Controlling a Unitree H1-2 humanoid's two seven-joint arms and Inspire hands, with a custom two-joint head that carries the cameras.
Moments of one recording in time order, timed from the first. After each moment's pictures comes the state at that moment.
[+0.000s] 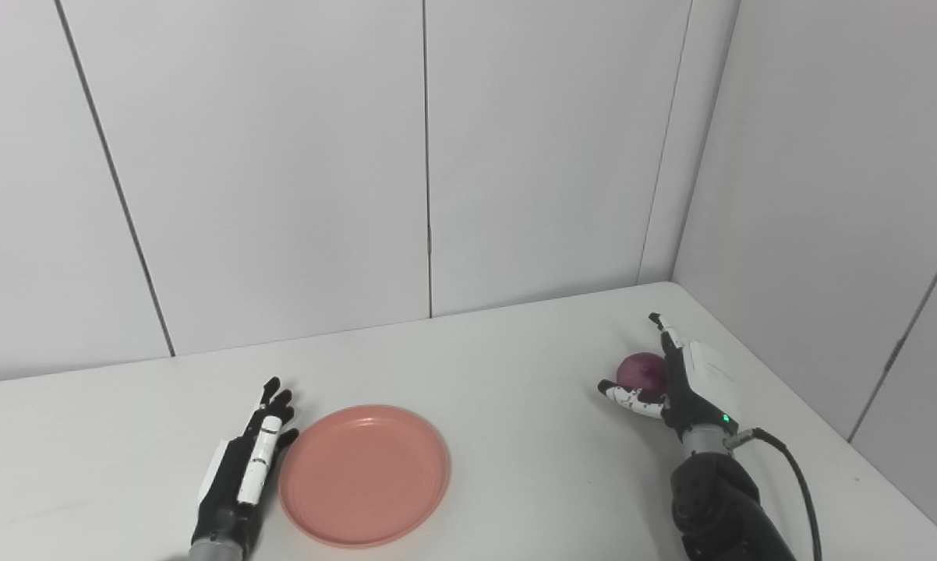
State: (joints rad) left arm -0.37 0.00 -0.09 0.45 0.03 -0.10 -0.11; right arm -0.26 -0.34 -0.07 0.19 -0.65 0.34 -0.23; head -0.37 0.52
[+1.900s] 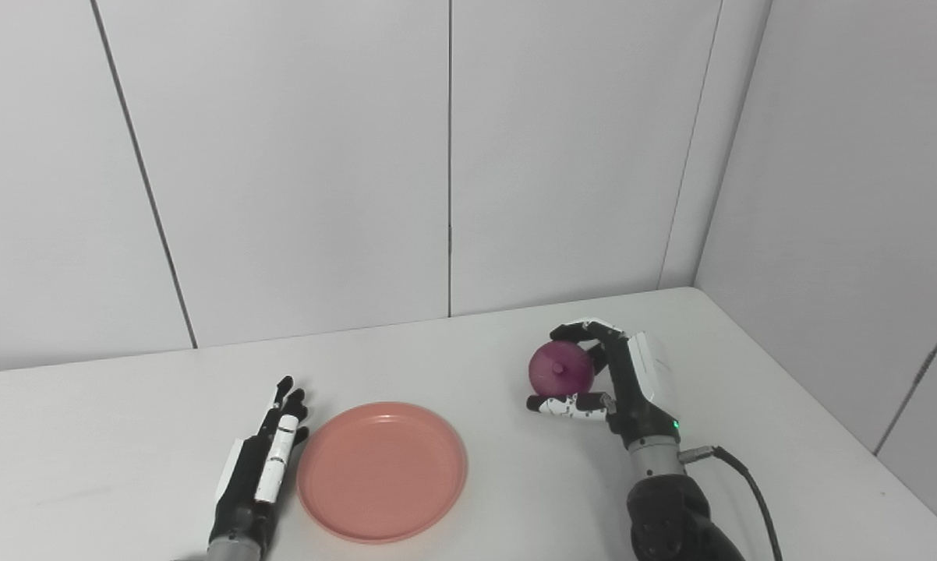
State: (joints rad) left arm -0.33 -0.03 -0.09 0.37 0.07 -0.05 -0.06; right arm -0.22 -0.25 0.12 0.03 -0.55 0.05 -0.34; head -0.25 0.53
